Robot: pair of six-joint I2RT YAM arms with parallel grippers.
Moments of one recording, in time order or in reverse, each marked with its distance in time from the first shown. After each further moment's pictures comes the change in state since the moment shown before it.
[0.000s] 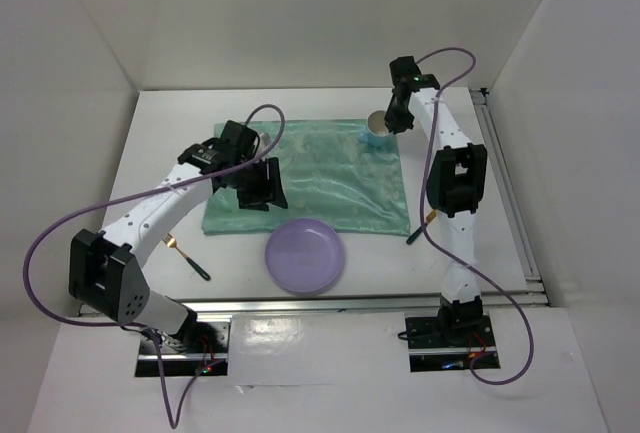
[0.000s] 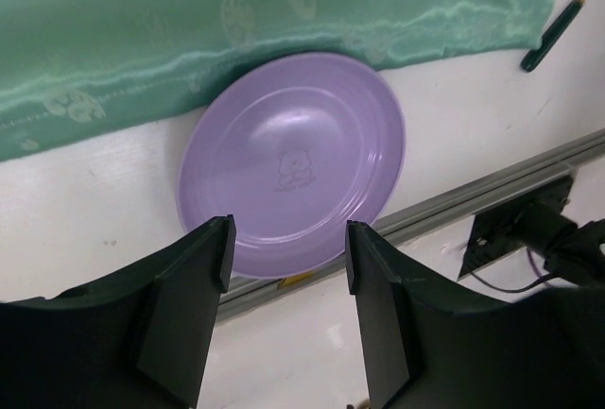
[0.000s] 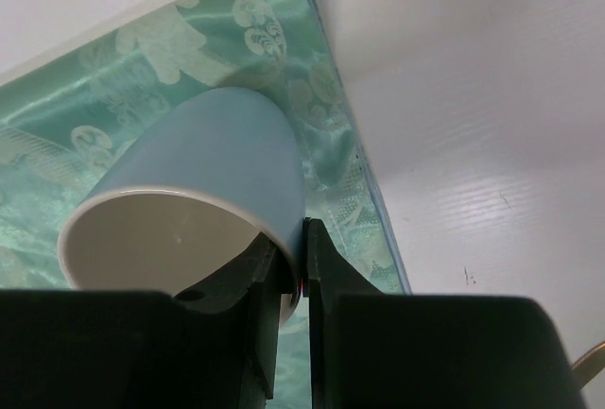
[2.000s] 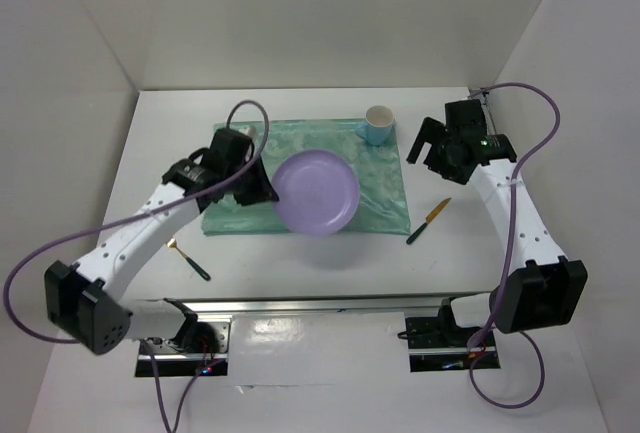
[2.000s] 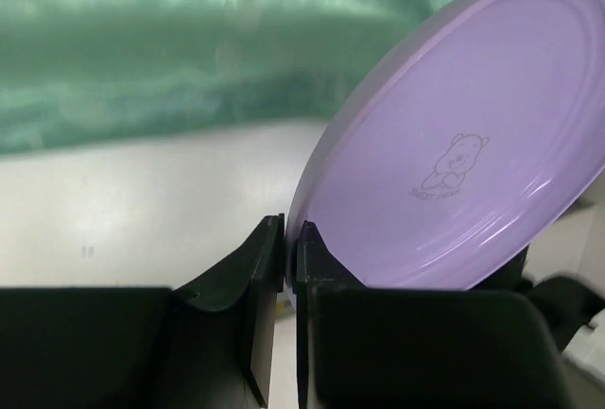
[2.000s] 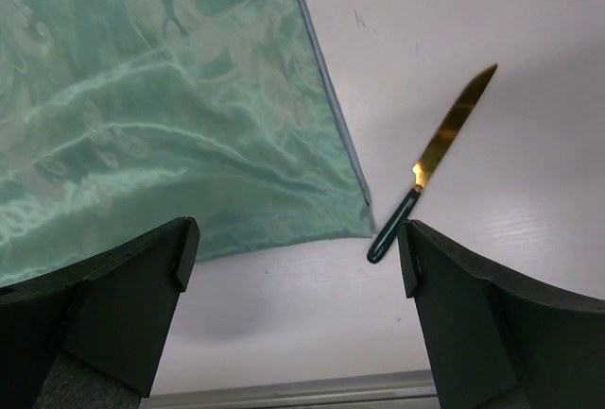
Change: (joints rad) left arm -0.100 -0.244 -0.170 0.097 -0.171 -0.174; right arm -0.053 -1.031 -0.940 0.110 -0.088 -0.004
